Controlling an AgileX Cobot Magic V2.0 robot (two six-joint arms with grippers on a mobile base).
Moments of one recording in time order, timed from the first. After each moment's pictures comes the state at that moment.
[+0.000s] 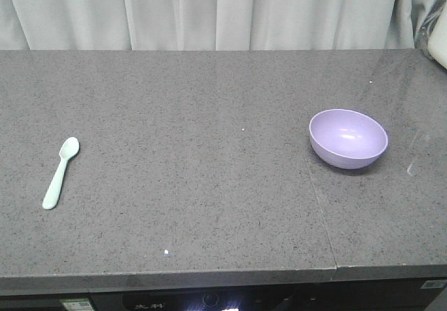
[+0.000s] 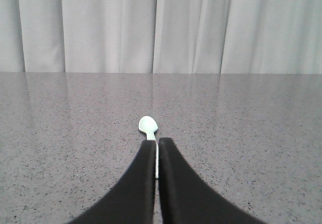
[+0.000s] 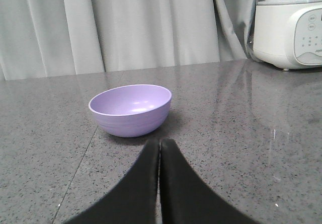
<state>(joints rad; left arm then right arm) -0.06 -0.01 0.02 0.20 0.08 -0.32 -0.02 -0.01 0.03 -0.05 0.09 0.08</state>
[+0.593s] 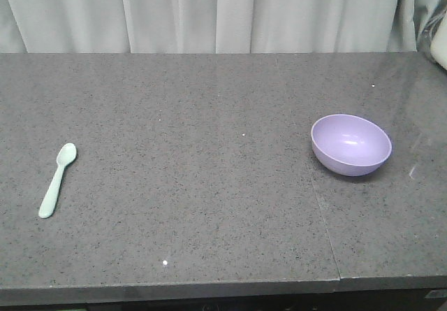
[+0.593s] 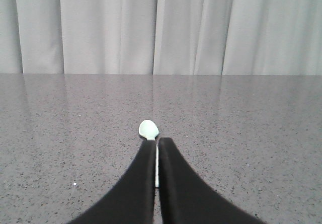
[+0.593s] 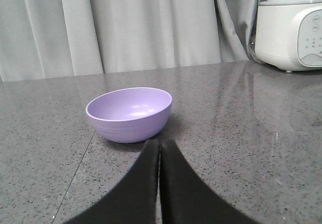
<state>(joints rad) -0.06 -0.01 0.02 0.20 0.08 -0.32 -0.02 -0.01 0.03 -0.05 0.09 0.08</state>
